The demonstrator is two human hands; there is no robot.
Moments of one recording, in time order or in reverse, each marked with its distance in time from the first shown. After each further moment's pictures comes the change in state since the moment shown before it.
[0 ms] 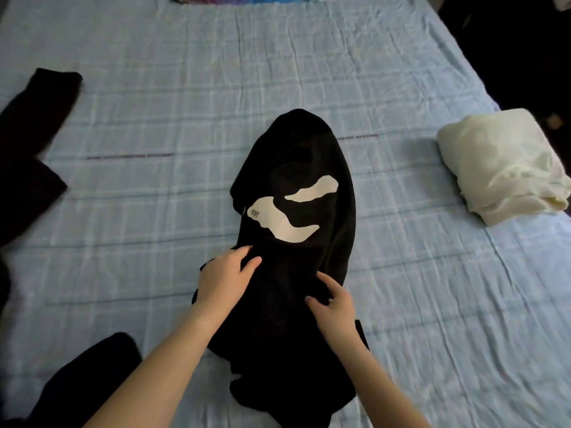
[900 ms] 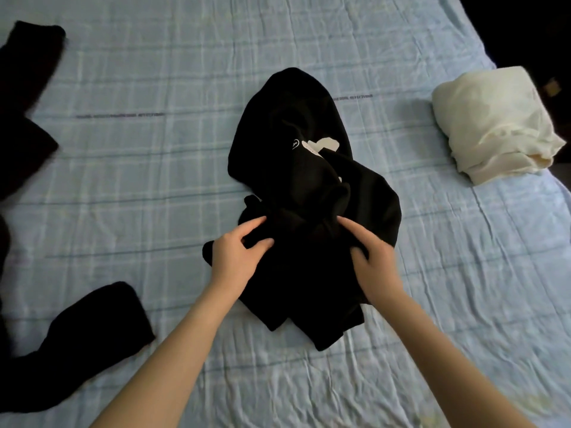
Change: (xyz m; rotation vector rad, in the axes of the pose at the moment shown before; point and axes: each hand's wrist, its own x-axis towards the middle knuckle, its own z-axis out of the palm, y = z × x) left_hand -0.071 0.030 0.016 -0.582 0.139 -0.070; right_hand -0.027 0.001 -0.087 -0.295 0.083 -0.479
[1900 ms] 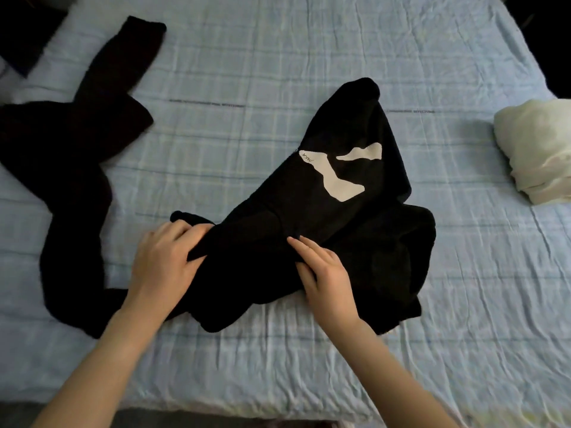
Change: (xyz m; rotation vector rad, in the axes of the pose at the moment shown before) left_hand -0.075 -0.092 -0.229 0.708 0.164 0.405; right_hand -0.099 -0.122 0.153 -0.151 -0.246 -0.205
